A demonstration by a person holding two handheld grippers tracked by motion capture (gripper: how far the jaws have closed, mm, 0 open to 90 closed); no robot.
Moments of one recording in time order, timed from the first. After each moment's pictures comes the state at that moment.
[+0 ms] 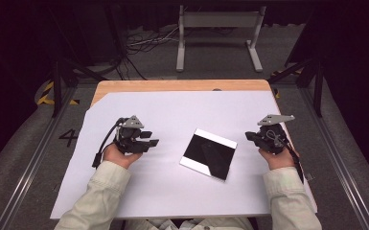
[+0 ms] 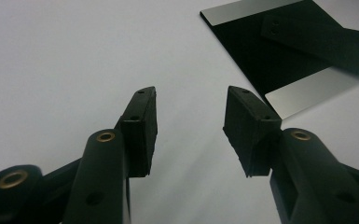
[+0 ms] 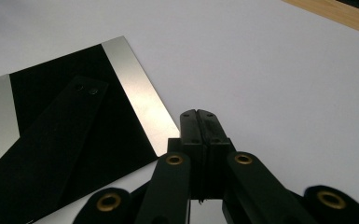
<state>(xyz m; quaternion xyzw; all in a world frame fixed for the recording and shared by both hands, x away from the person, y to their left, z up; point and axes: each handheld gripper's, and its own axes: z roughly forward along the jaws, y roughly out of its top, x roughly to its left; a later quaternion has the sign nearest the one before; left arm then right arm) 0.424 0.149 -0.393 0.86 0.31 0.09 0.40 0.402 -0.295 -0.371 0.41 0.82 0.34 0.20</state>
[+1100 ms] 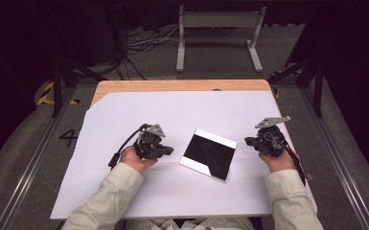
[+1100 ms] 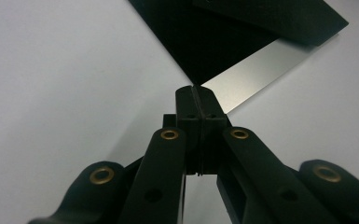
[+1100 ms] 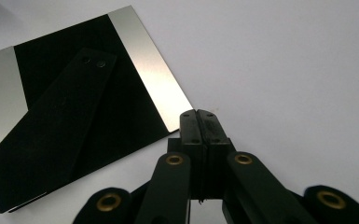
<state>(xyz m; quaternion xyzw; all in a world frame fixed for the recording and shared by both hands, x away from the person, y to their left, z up) 0.421 0.094 -0.412 0.90 0.25 0.01 0.36 0.400 -0.292 -0.377 0.41 0.84 0.31 0.17</state>
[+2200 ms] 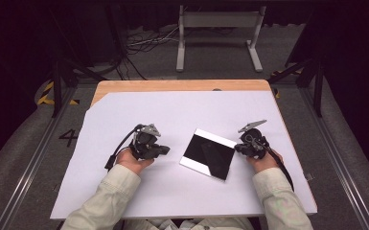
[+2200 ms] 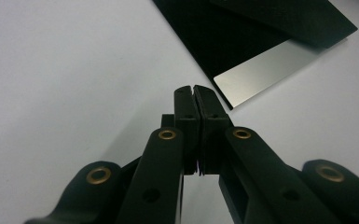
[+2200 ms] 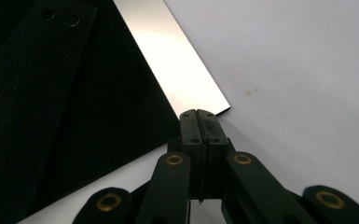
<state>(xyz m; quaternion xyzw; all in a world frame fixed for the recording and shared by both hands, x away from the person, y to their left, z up) 0.420 0.112 -0.411 0.89 0.28 0.01 0.37 0.423 -0.264 -0.422 0.43 0.86 0.24 0.14</state>
